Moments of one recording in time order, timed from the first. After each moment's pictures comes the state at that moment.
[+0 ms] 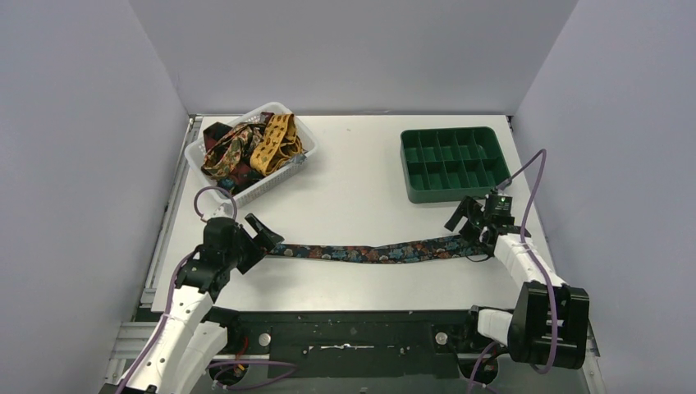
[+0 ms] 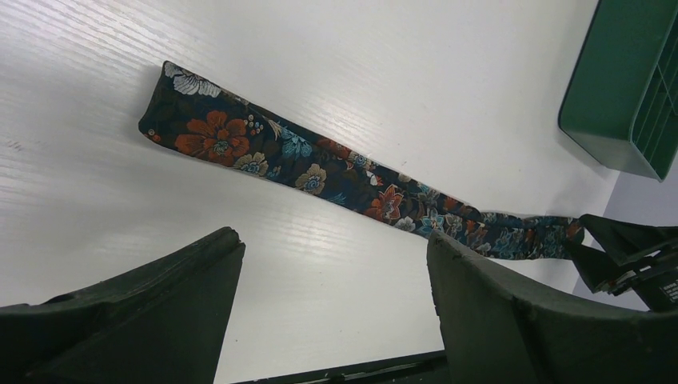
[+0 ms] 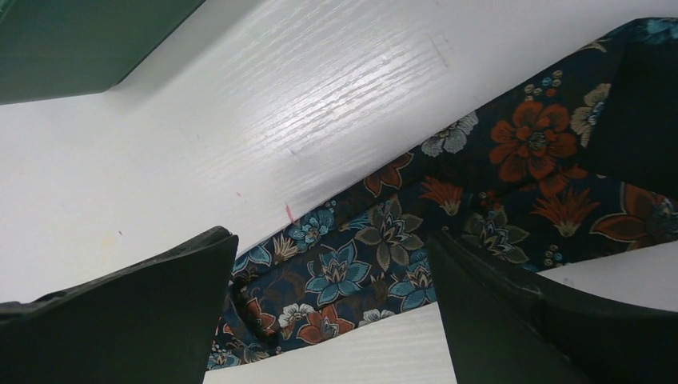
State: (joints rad) left arm -0.20 0.68 0.45 -0.51 0.11 -0.89; right arm -0.12 1.18 0.56 -0.32 -0.09 0.46
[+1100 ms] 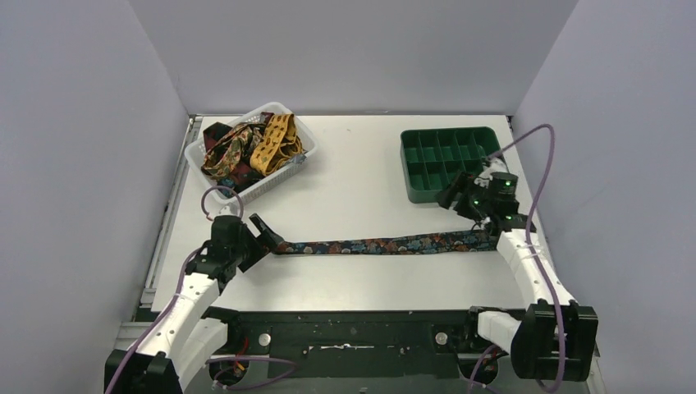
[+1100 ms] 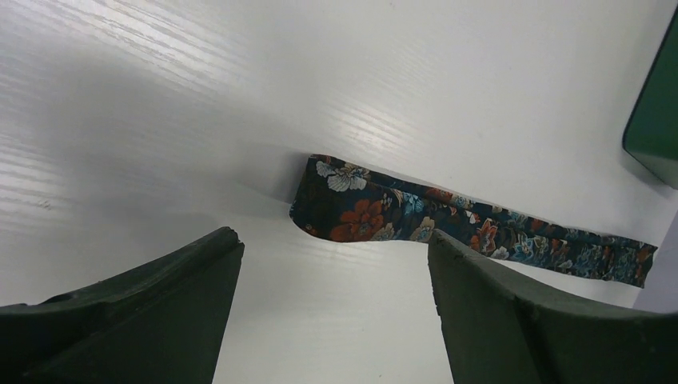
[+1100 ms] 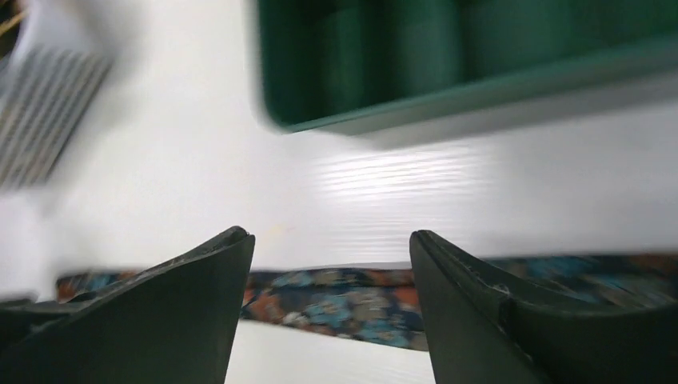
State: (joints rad) left arm -0.19 0.83 0.40 -0.36 0.07 -0.83; right arm -0.11 1.12 0.72 -0.27 -0.28 0.39
